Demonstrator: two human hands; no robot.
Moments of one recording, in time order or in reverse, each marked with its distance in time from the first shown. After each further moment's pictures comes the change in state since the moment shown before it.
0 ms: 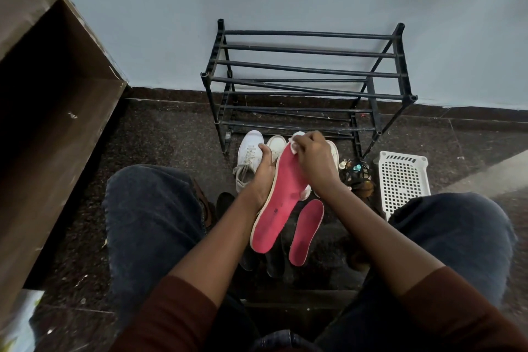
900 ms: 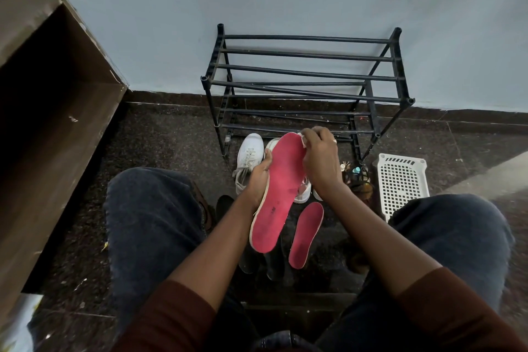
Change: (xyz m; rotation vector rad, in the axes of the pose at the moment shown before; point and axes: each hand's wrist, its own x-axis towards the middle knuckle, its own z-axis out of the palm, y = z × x) left_hand -0.008 -0.005 -0.006 -0.075 -0.091 0.075; right_hand 0.001 0.003 -0.007 -0.068 0.082 0.005
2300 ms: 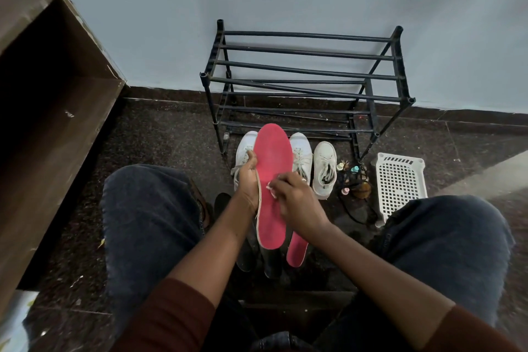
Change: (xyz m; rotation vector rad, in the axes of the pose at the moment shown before) left_hand 0.001 0.006 -0.007 -0.082 0.304 0.141; right_hand -0.074 -0.022 0.009 0.155 -0.208 -0.302
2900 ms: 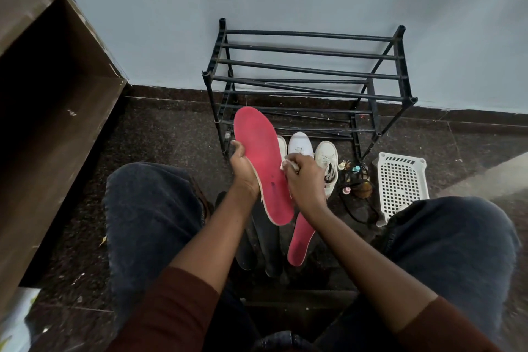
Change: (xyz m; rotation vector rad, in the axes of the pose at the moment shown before) left_hand 0.004 0.021 0.009 -0.059 0.222 0.291; right_hand 0.032 0.014 0.005 0.231 0.126 0.582
